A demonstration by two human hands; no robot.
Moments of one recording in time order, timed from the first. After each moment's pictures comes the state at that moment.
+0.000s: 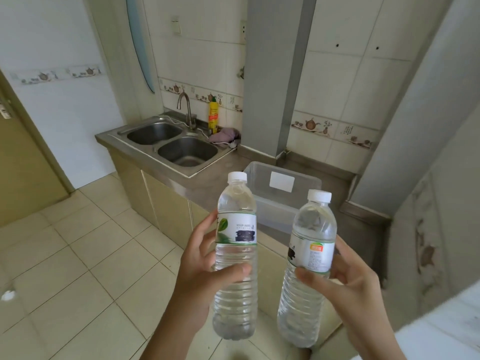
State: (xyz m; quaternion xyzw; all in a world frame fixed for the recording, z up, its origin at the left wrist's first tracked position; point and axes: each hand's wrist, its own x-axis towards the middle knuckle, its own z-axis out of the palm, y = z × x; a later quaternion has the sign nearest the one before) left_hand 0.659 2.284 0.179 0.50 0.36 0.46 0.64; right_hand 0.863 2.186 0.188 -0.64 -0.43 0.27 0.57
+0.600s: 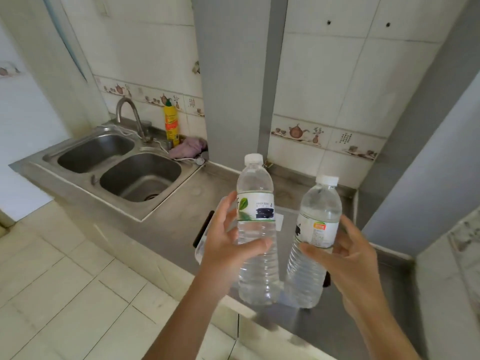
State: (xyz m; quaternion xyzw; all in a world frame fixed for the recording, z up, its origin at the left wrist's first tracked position) left_hand 0.858 2.549 0.171 0.54 0.35 0.37 0.67; right_hand 1.029 2.434 0.165 -0.70 -0.29 0.23 0.61
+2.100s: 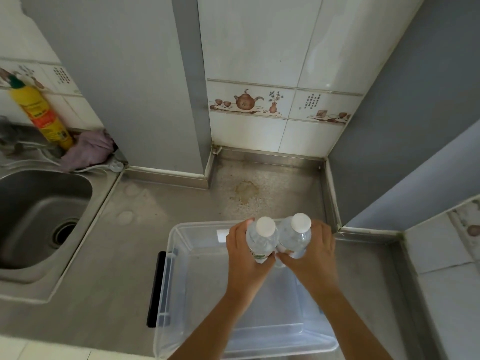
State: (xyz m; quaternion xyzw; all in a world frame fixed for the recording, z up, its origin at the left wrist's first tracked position) left_hand 1.022 2.661 0.002 0.77 0.29 0.31 0.48; right_hand 1.115 2.556 0.027 -0.91 -0.26 0.01 0.33
